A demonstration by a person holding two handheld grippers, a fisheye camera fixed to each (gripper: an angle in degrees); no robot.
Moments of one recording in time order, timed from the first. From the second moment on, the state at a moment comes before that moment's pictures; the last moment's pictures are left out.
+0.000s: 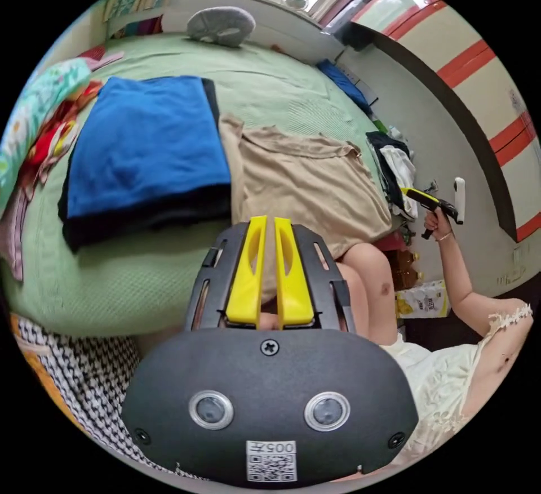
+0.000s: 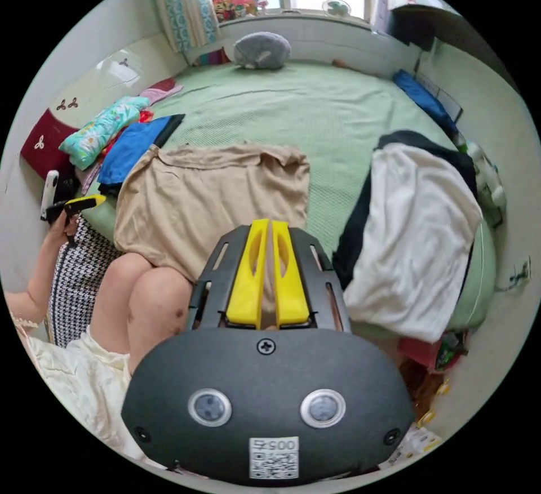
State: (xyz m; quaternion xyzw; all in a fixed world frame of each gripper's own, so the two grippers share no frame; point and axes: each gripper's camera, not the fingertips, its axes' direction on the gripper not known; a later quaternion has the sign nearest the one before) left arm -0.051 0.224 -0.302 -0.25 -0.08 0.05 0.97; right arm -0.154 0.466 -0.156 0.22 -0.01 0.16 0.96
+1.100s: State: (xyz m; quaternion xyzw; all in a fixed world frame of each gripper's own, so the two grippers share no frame) left arm 0.116 0.227 -0.084 -0.34 -0.08 0.16 0.93; right arm -0.117 0.384 -0.125 0.10 0.06 0.16 0.98
